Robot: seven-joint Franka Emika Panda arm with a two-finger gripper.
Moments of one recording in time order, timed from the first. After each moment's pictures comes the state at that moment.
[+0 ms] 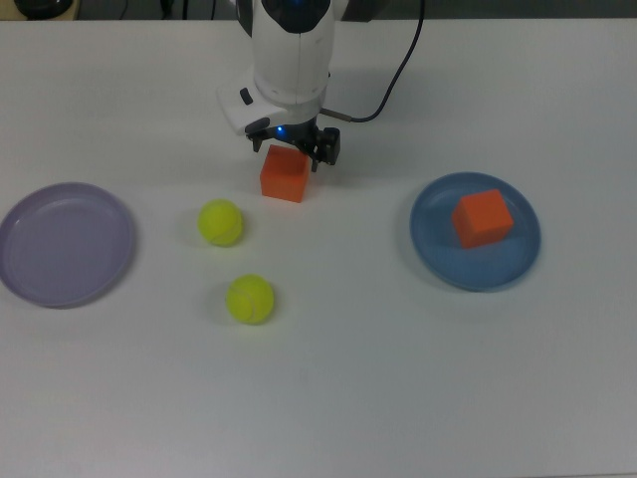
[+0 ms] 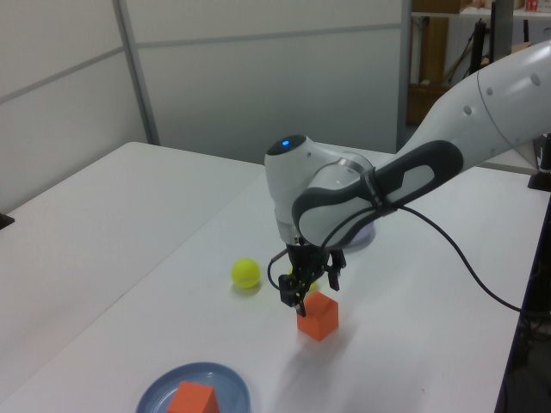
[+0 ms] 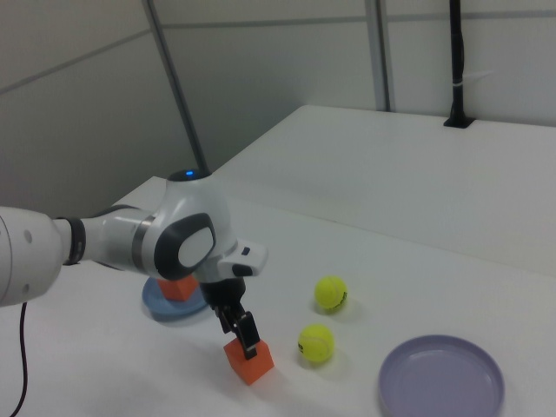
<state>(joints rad) 0.31 0.17 -0.01 -2.03 -0.06 2.11 0.46</state>
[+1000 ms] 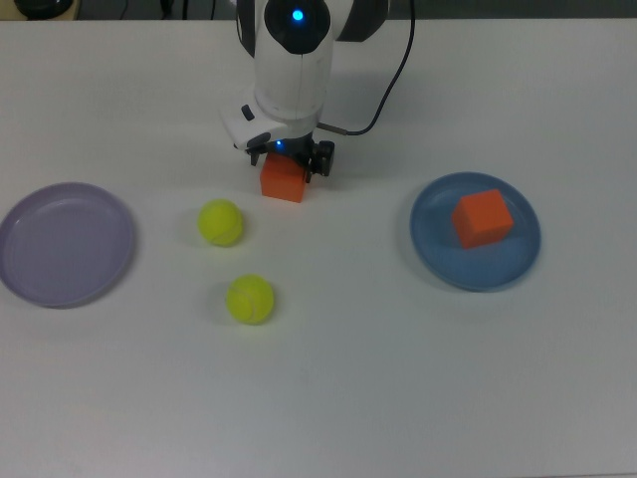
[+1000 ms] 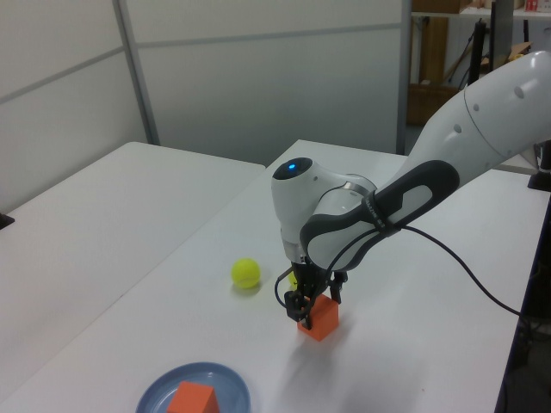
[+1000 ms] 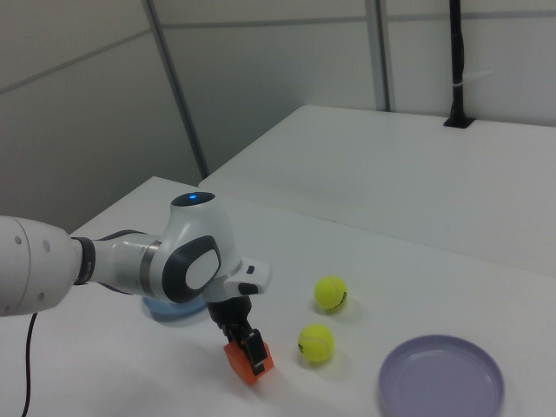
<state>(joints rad) 0.31 0.20 -0.01 -2.08 -0.10 2.21 0.45</state>
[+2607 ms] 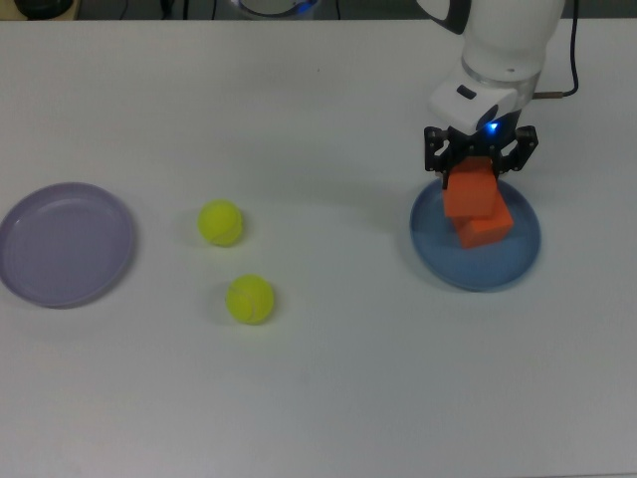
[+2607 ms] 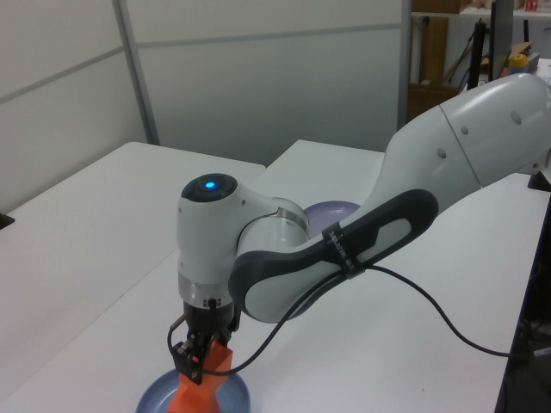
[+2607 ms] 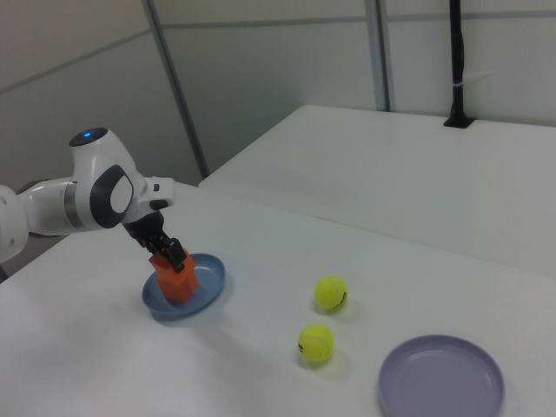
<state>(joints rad) 0.54 0.34 0.13 -1.71 -0.10 2.23 0.56</state>
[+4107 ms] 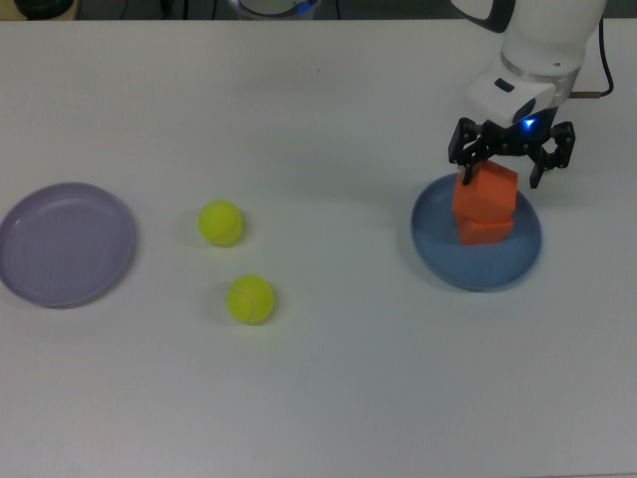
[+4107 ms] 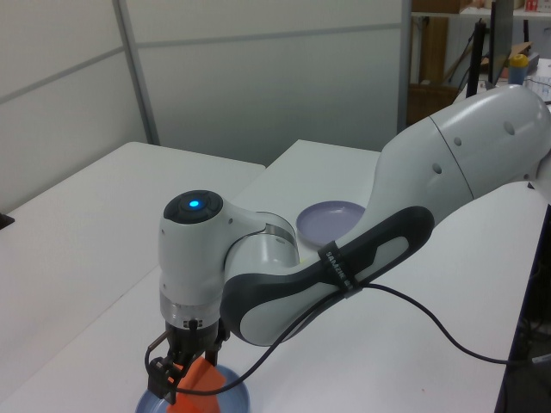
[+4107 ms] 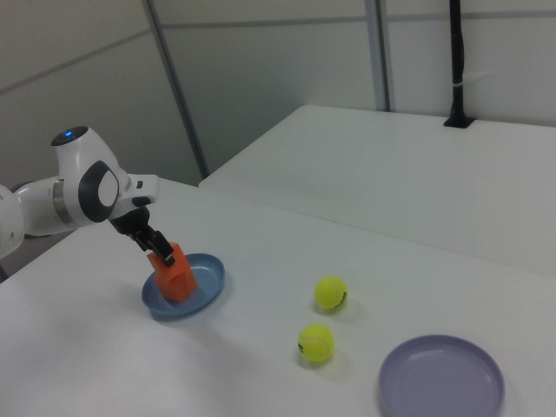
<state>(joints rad) 0.56 0.39 0.18 -1.65 -0.18 2.23 0.72</state>
